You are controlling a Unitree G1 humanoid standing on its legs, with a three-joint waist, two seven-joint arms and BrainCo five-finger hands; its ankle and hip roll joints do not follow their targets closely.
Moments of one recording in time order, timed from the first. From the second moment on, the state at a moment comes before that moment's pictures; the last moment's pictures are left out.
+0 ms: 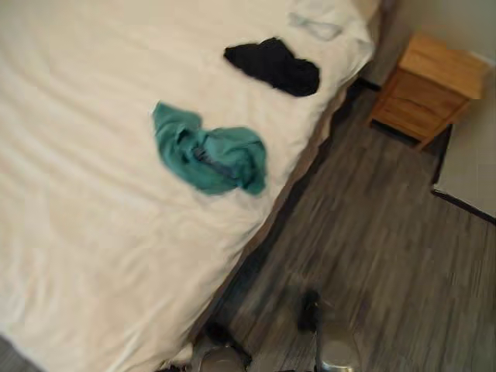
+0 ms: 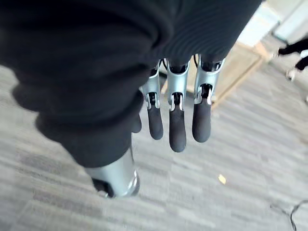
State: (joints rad) left arm 0.00 0.27 -0.24 1.24 -0.20 0.15 0.36; right arm 0.00 -0.28 0.06 1.31 0.21 0.35 -0.16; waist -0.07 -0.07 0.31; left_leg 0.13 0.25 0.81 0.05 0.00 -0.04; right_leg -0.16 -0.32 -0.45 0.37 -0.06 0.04
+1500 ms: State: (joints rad) left arm -0.17 0.19 -0.23 1.30 -0.27 0.15 0.32; right arm -0.09 -0.24 0.15 1.36 0.11 0.29 -0.20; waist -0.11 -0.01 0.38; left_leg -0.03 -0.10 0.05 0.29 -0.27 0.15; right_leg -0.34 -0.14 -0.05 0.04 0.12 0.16
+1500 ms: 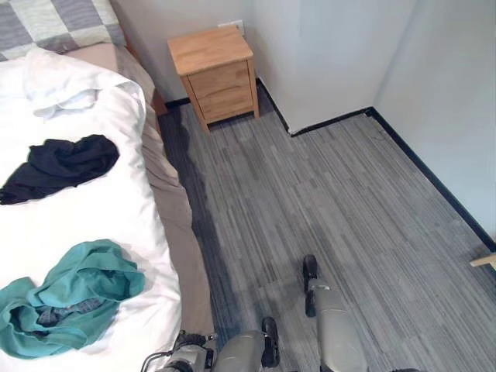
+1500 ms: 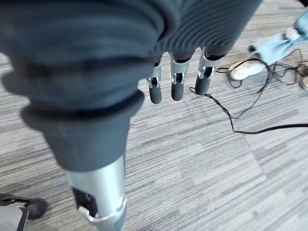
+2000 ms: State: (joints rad) left arm -0.08 0.17 -0.15 1.28 -0.41 0.12 0.35; right arm -0.19 -0.31 0.19 1.32 0.09 0.18 -0.21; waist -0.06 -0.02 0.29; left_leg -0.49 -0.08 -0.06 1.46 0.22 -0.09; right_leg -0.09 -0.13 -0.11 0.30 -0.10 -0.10
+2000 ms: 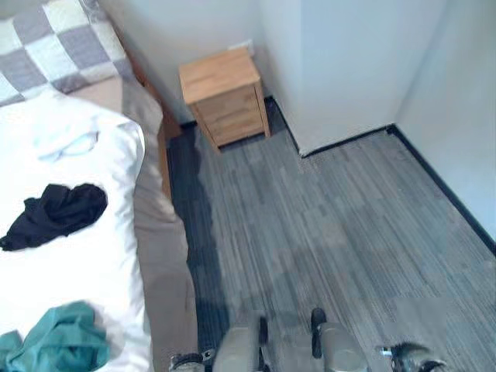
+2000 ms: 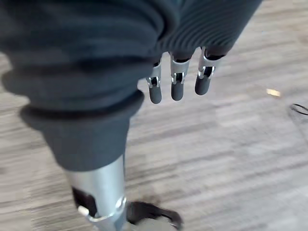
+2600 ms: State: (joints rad) left arm -0.08 0.16 -0.15 1.31 -0.41 0.09 0.35; right arm -0.06 -0.30 0.16 1.33 0.08 0.26 -0.24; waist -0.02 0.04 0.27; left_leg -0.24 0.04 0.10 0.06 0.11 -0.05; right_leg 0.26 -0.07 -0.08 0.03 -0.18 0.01
